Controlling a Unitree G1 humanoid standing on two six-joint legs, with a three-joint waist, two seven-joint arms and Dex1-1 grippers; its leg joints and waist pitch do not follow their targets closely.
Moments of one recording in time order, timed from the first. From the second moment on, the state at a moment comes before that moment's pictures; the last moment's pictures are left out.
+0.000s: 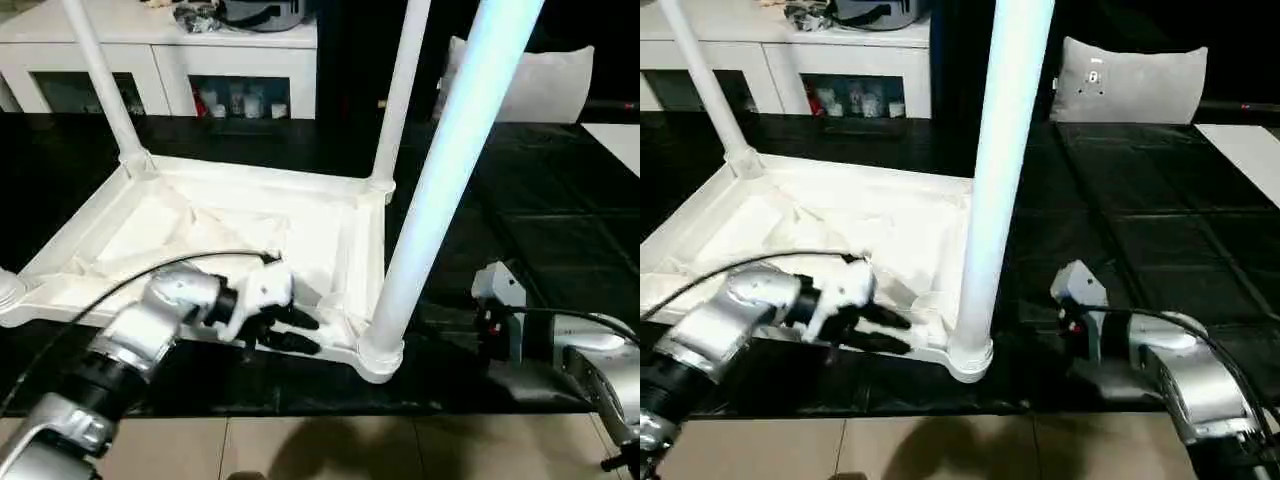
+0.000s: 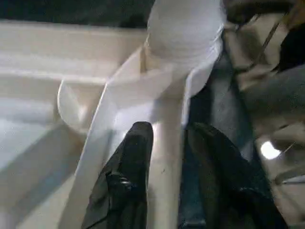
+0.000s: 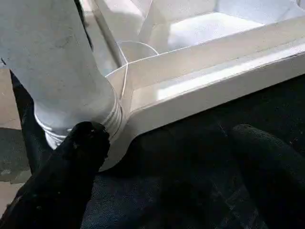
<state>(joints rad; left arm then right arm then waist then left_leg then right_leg) -0.50 0.52 -0.43 0.35 -0.09 0.09 -1.27 -0.17 -0.61 0.08 0.10 0.27 0.28 1.08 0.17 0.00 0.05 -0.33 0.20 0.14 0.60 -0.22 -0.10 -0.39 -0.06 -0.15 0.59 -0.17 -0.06</state>
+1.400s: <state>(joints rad) -0.50 0.39 -0.37 0.40 -0.05 0.19 -1.10 -0.23 -0.56 0.09 0.18 0.26 0.23 1.07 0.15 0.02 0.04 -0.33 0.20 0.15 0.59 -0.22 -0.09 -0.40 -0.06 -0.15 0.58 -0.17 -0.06</state>
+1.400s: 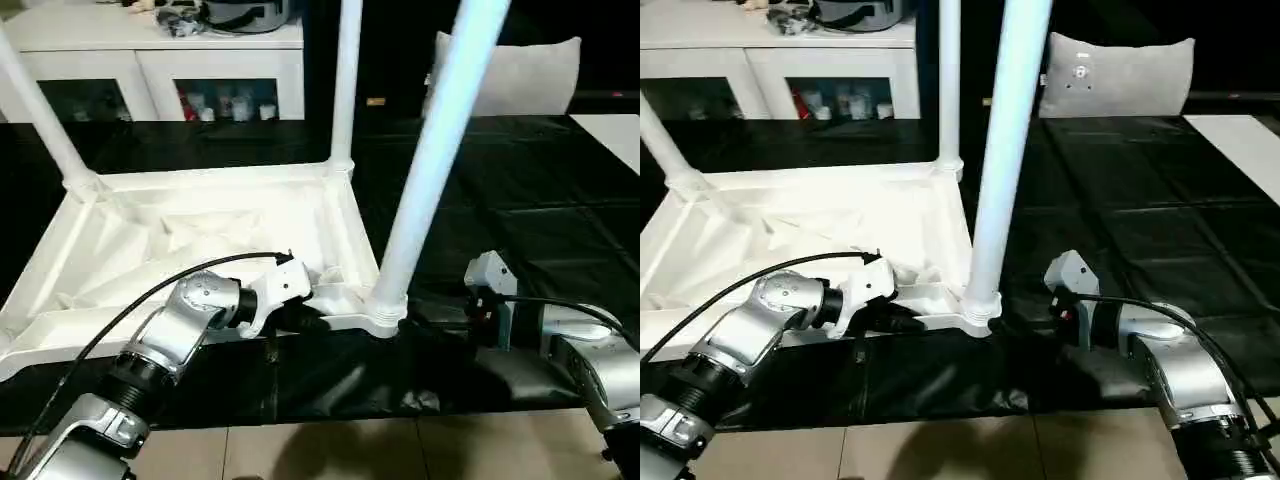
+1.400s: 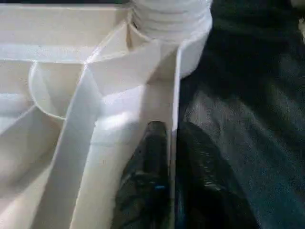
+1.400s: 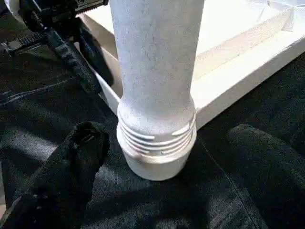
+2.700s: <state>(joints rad) -0.47 0.48 -0.41 0.36 -0.04 0.05 -1.26 -0.40 -0.55 0.19 0.33 0.31 0.21 1.37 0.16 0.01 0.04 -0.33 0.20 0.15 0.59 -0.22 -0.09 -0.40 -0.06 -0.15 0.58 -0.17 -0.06</state>
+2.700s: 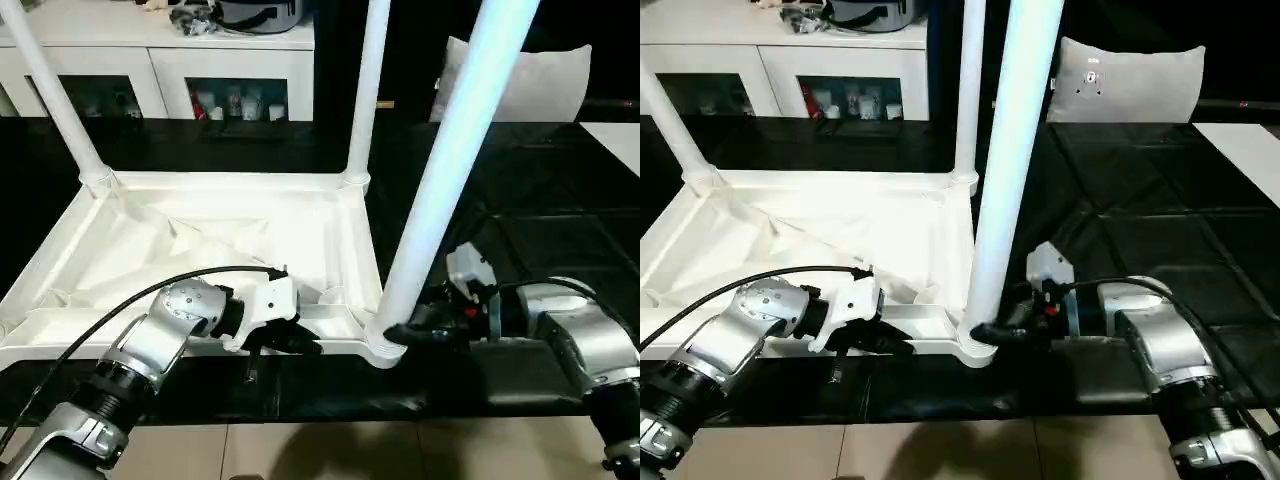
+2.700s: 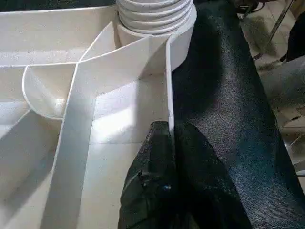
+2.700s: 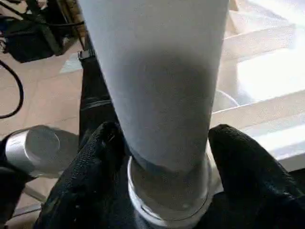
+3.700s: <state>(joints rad) -0.52 0.22 -0.32 0.42 0.03 0.43 -0.80 -0.46 -0.18 0.04 0.38 0.17 0.41 0.53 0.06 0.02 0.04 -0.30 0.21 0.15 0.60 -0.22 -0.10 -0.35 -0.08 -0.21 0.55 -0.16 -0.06</state>
